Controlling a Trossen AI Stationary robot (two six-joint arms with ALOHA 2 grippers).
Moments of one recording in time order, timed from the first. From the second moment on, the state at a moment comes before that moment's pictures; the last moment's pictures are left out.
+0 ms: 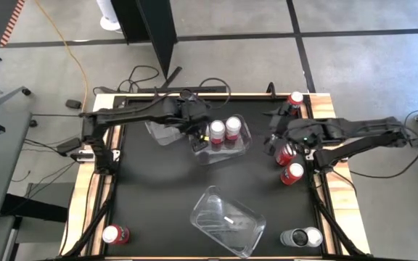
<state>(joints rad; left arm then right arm) 0.15 1.79 1.85 -1.18 -0.23 -0.19 0.11 0.96 1.01 -0.56 0.66 0.00</state>
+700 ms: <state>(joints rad) 0.22 1.95 1.85 -1.15 -0.21 -0.15 0.19 0.90 1.01 -0.59 0.66 0.02</state>
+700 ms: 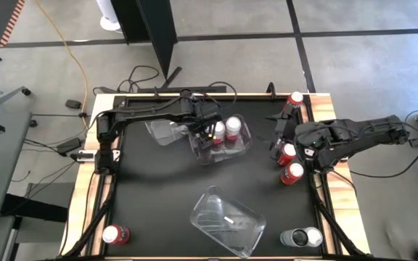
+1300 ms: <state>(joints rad) 0.24 1.95 1.70 -1.02 -0.19 -0.14 0.19 0.90 1.01 -0.60 0.66 0.03</state>
